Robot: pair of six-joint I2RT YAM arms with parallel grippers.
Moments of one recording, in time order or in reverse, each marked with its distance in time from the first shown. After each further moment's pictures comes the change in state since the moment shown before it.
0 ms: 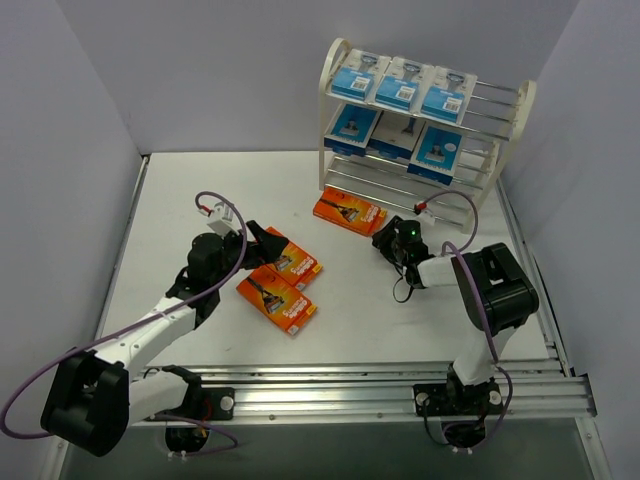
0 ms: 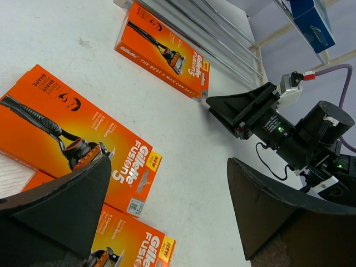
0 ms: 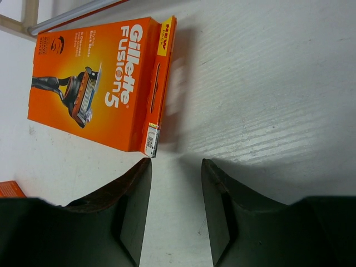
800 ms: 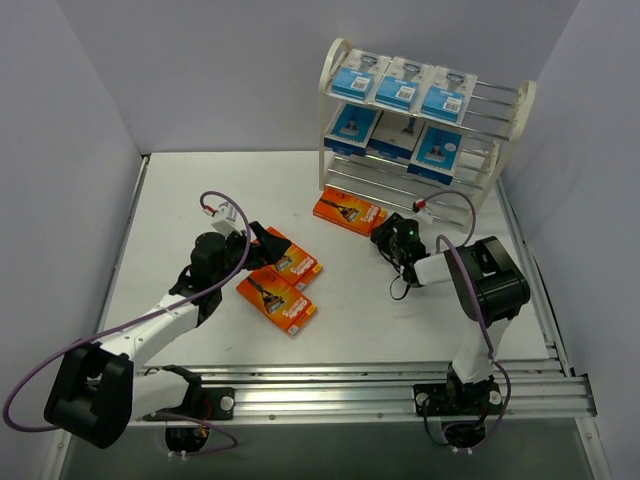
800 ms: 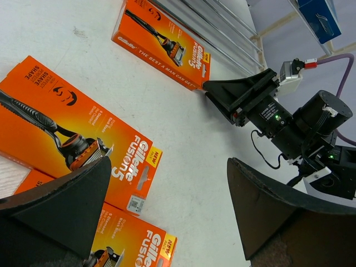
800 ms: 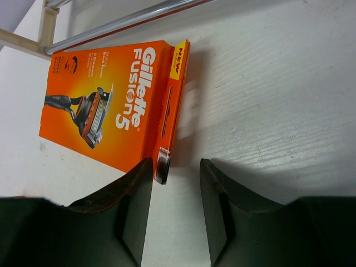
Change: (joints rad) left arm 0.000 0.045 0.000 0.021 0.028 0.000; right arm 0.000 0.070 0.016 0.122 0.013 0.007
